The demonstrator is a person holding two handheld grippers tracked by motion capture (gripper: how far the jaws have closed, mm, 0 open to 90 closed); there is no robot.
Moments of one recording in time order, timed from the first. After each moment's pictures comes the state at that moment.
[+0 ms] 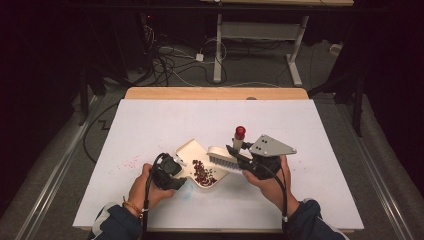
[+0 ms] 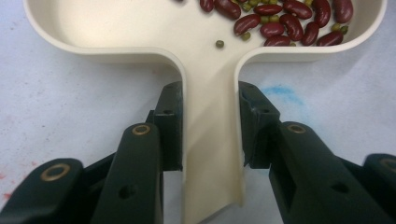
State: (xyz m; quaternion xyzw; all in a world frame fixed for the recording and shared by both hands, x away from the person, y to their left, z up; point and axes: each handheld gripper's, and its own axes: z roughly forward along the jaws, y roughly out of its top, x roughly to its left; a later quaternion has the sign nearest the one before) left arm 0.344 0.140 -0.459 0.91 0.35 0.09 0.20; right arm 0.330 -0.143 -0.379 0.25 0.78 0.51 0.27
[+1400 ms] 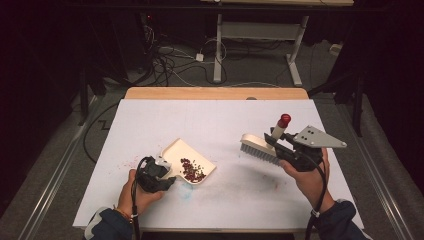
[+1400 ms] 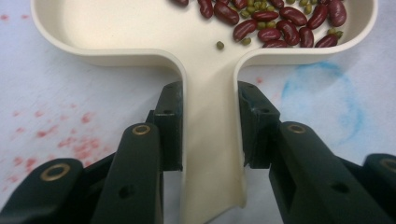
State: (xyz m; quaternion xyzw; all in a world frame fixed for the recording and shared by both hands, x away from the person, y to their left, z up) left arm 0.334 0.179 -0.470 0.87 0.41 0.10 0.24; right arm 0.334 -0.226 -0.355 0.30 0.75 0.51 0.30
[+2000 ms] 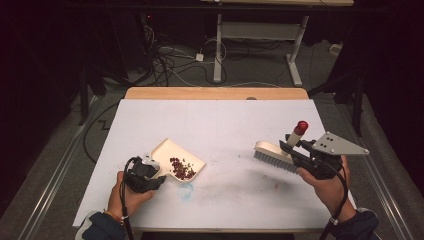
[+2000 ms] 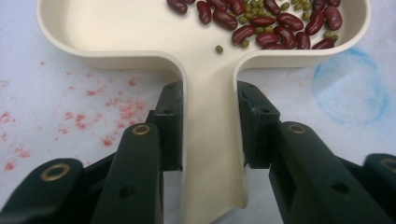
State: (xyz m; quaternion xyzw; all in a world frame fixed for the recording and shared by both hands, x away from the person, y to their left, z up) left arm 0.329 0.204 -0.467 0.85 0.44 0.10 0.25; right arm 0.316 -0.260 -0.354 0.30 0.76 0.49 0.30
